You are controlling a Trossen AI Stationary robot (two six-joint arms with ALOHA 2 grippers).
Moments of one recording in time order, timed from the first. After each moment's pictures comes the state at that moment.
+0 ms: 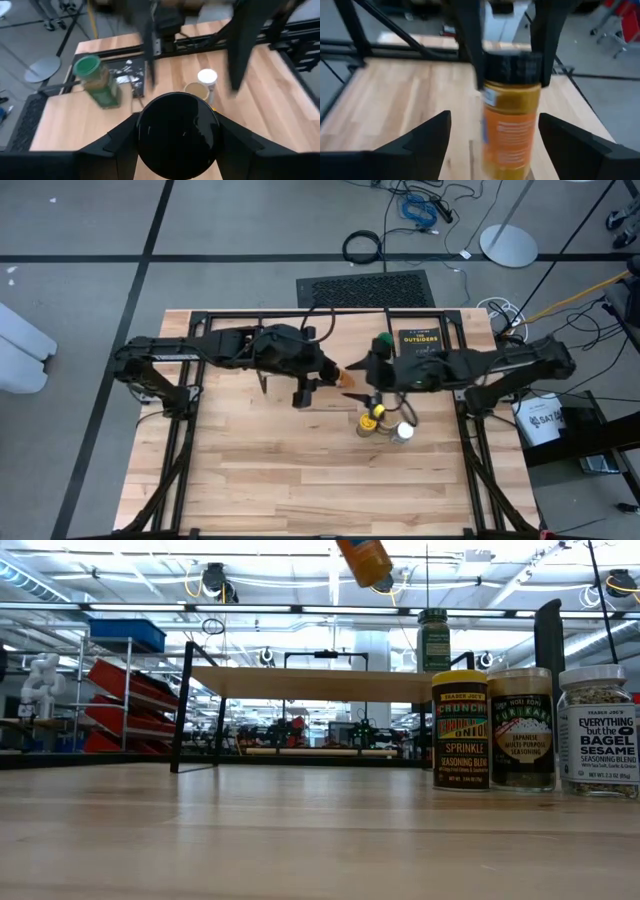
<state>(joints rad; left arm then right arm) 0.01 1.54 1.64 -0.62 -0.01 0.16 0.17 1.28 1.26 -0.43 0.31 0.01</state>
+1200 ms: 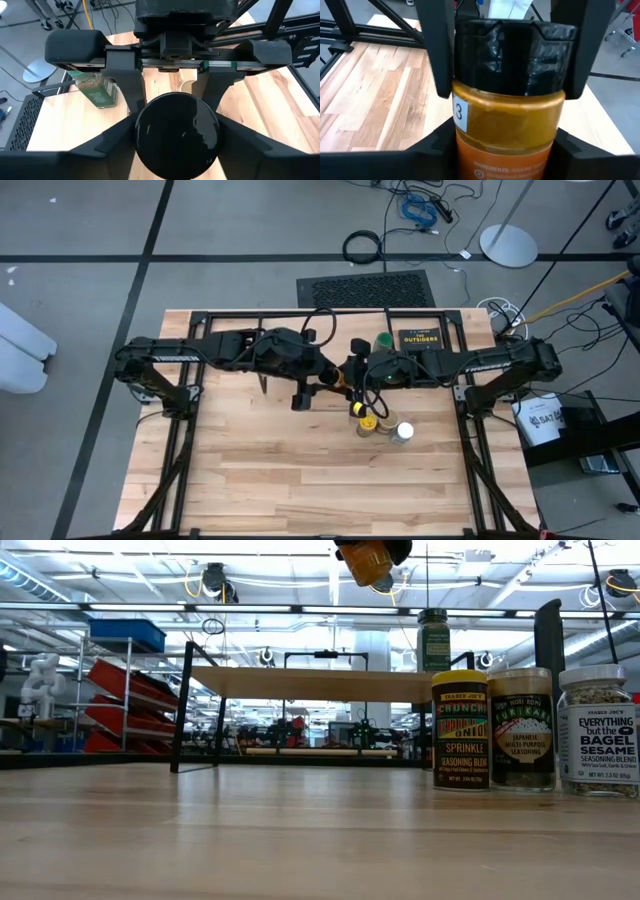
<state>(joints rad) -0.02 1.55 1.65 -0.64 -0.02 0.17 0.08 1.42 1.26 -0.31 0.20 -0.08</state>
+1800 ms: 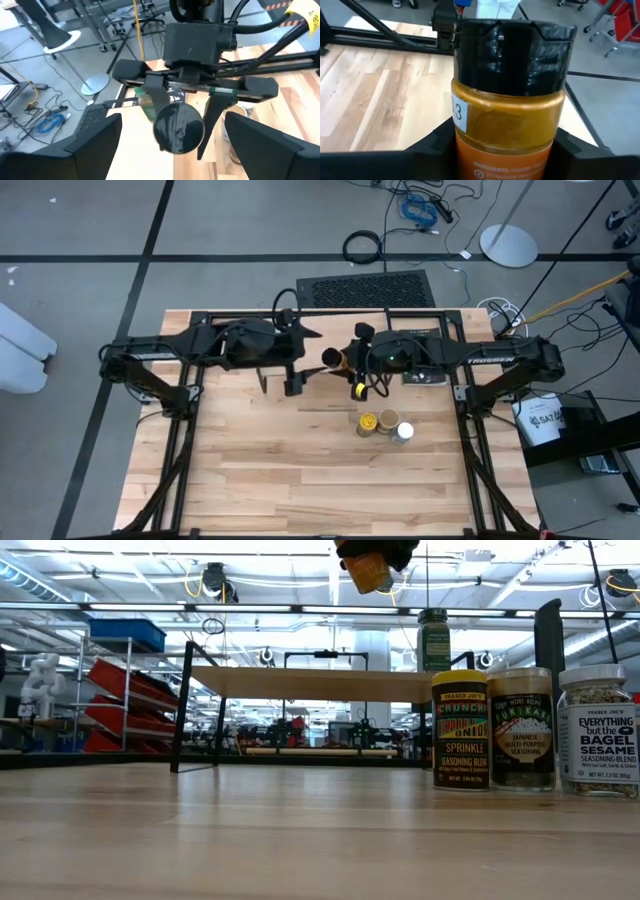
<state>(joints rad) -0.03 1.44 1.65 -0.59 -0.25 0.18 -0.02 1.39 1.26 -0.32 0.16 -0.12</state>
